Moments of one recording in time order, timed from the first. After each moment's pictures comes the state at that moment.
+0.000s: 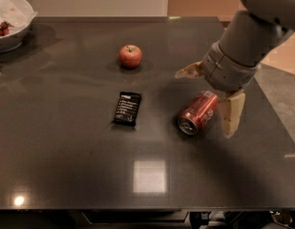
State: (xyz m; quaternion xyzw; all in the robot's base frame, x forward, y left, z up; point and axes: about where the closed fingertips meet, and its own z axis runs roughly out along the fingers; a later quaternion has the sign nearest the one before) arm 0.474 -0.131 0.888 -0.86 0.48 0.02 0.13
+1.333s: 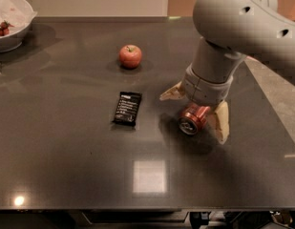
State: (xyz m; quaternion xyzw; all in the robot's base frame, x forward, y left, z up) arm 0.474 -0.114 0.837 -0.93 0.37 0.01 0.06
